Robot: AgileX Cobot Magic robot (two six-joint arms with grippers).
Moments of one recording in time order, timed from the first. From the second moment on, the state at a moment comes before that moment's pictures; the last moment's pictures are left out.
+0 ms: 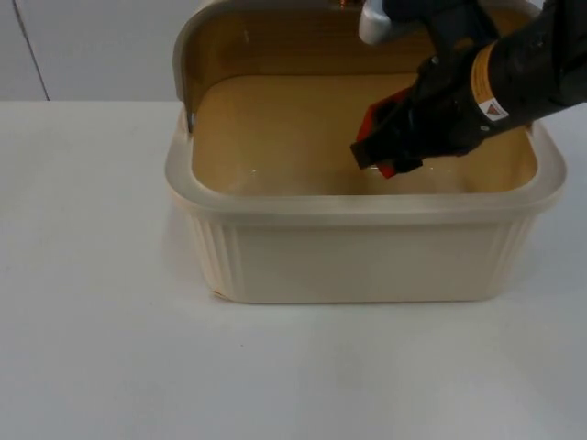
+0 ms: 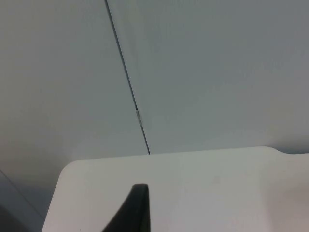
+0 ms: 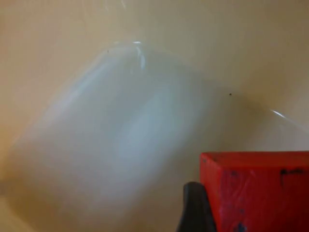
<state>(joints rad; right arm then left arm) 0.58 1.88 -1.13 -1.02 0.08 0.93 -0.17 1.11 -1.15 0.43 0.55 -0.34</state>
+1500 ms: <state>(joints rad) 0.63 1.73 -1.07 -1.01 0.14 1.00 -0.17 1.11 -1.15 0.43 0.54 -0.34</state>
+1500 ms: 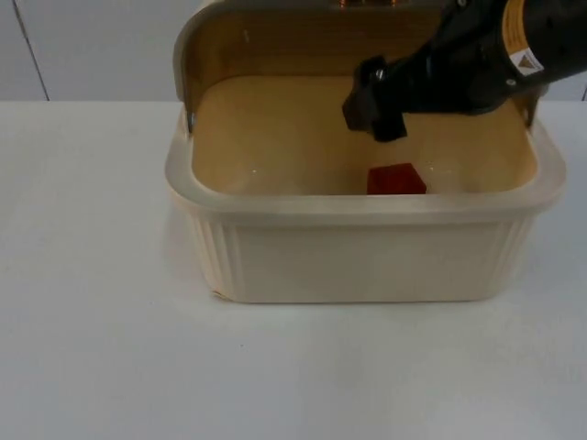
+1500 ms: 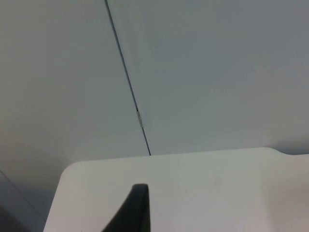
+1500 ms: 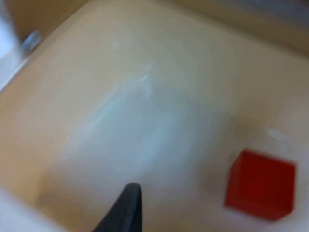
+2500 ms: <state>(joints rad) 0.68 1.12 -1.03 -0.90 0.42 1.12 -0.17 1.11 -1.15 0.43 0.52 -0.34</state>
